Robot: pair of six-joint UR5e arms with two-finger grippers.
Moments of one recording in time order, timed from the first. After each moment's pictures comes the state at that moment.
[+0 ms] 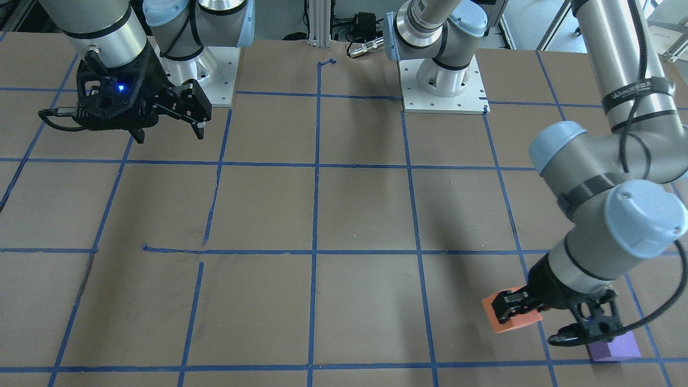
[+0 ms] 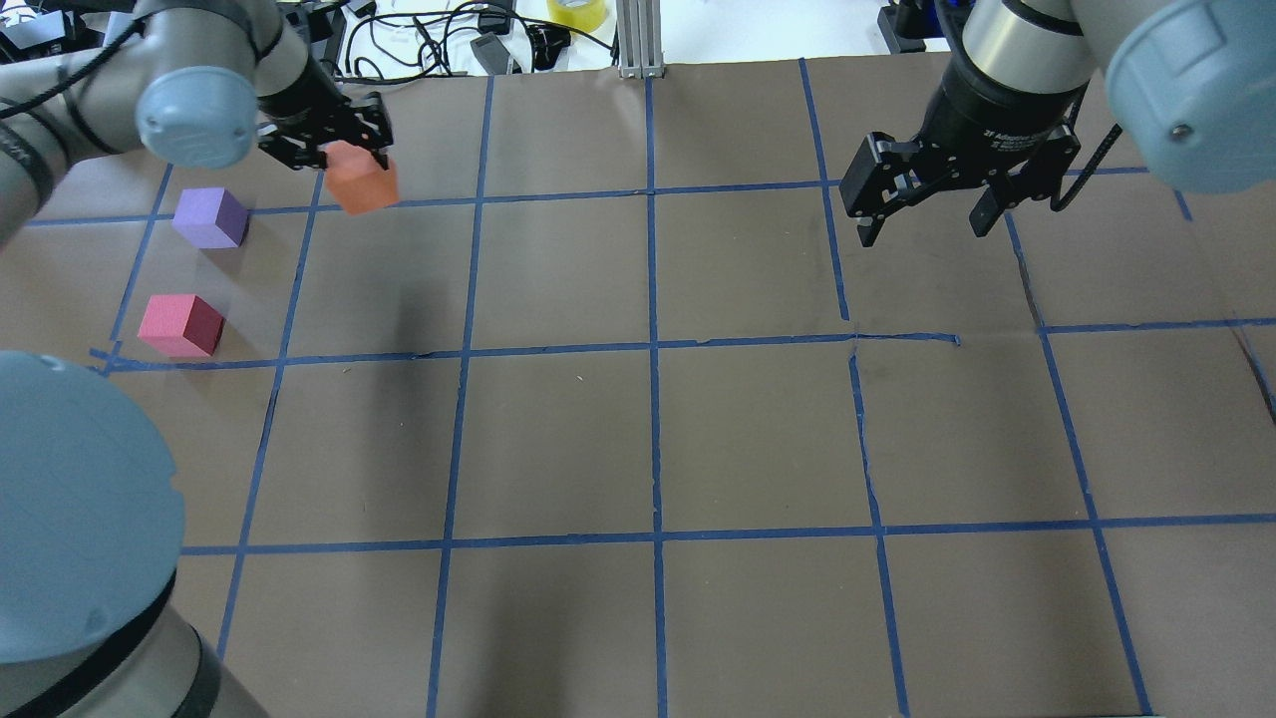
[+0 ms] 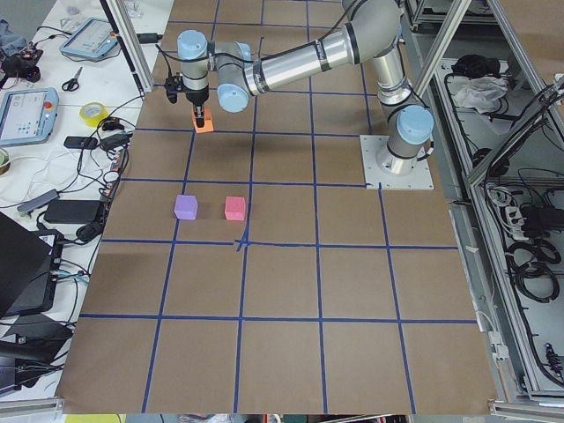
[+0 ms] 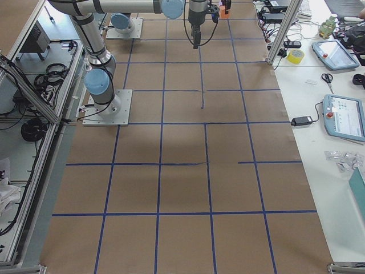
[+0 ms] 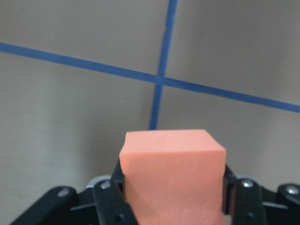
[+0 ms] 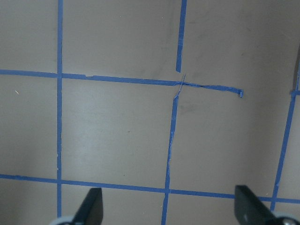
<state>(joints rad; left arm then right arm) -1.36 -2.08 -1.39 -1.12 1.49 0.04 1.58 -1.57 1.58 -1.56 -1.53 -0.07</state>
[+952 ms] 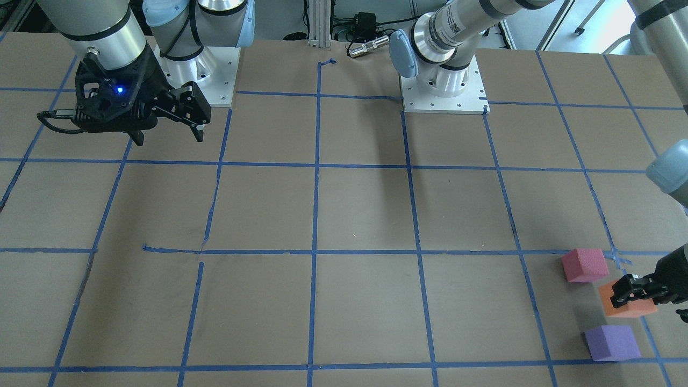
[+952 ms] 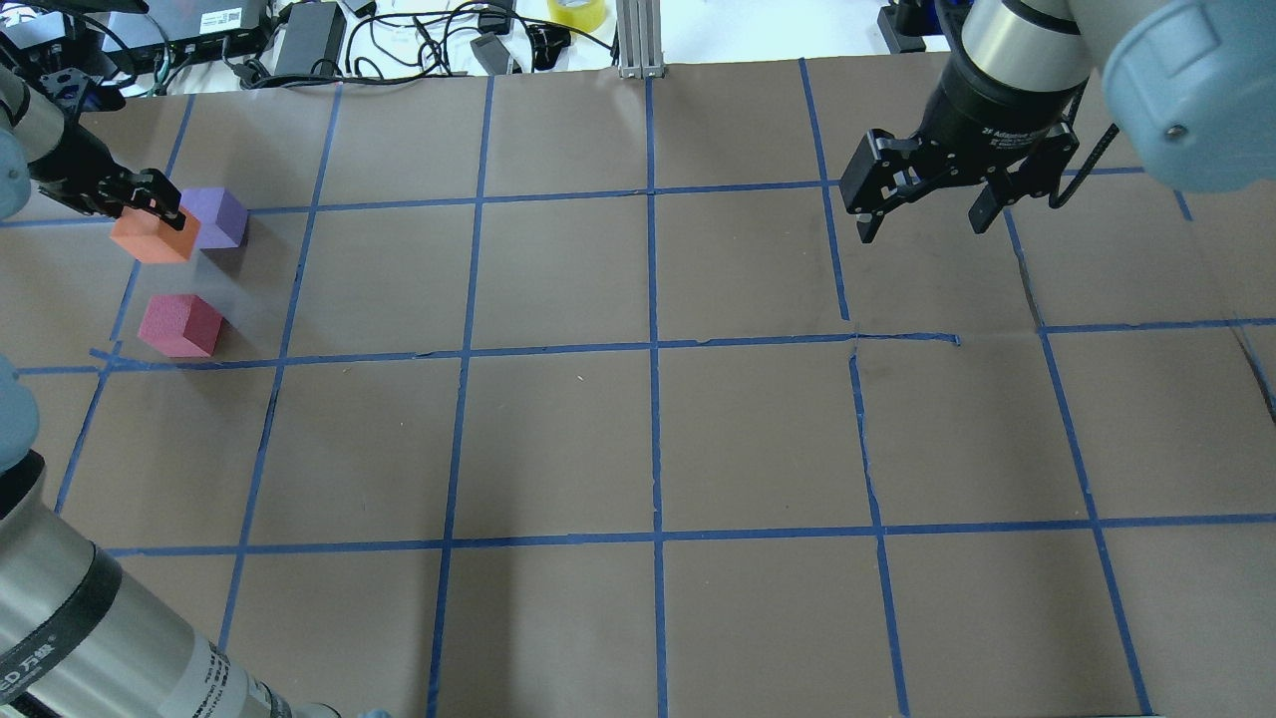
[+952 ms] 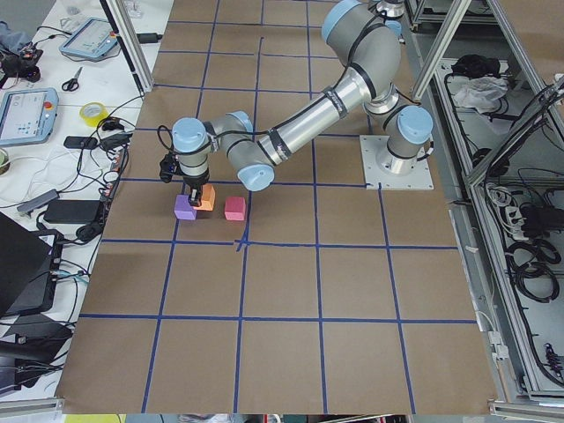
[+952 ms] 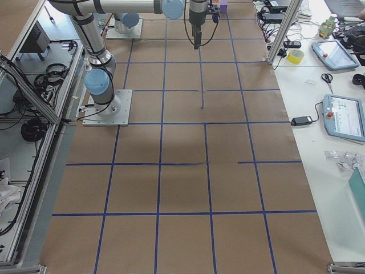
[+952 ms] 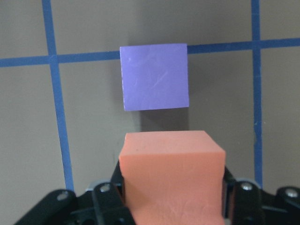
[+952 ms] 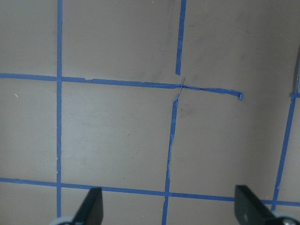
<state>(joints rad) -1.04 -2.17 -1.38 -1.07 1.49 0.58 1.58 -1.57 1.58 -1.58 -1.53 -0.07</state>
